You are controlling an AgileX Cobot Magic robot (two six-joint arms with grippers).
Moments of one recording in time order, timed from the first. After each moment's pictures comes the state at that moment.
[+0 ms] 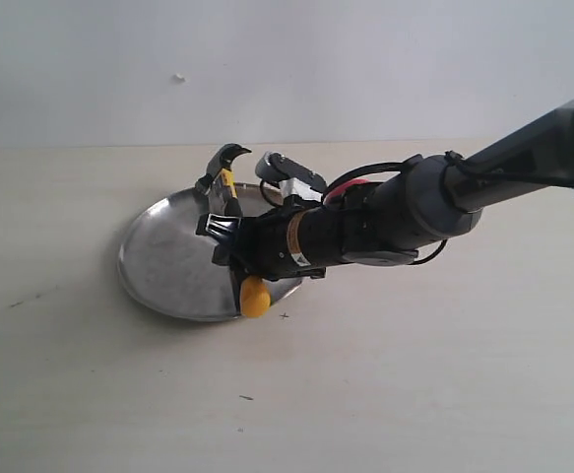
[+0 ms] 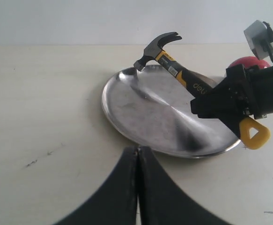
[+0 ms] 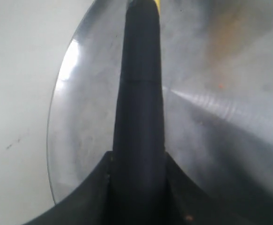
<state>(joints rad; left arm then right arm) -0.35 0.87 -0.03 0.00 -0.44 -0.15 0.58 2.22 -1.26 -0.98 -0.34 1.68</state>
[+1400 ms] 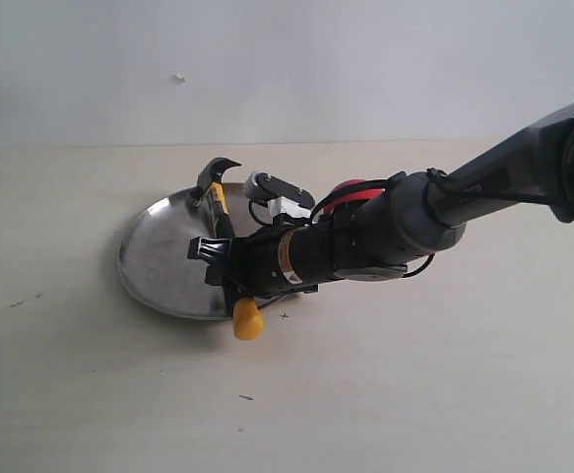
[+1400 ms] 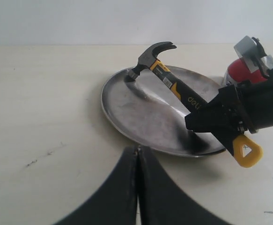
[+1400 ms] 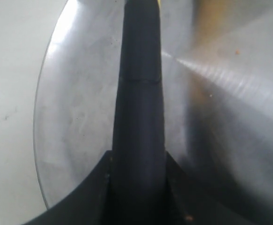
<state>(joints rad) -0.35 0.87 -0.03 0.00 -0.44 -0.15 0.61 2.26 -1.26 -1.00 -0.35 1.66</state>
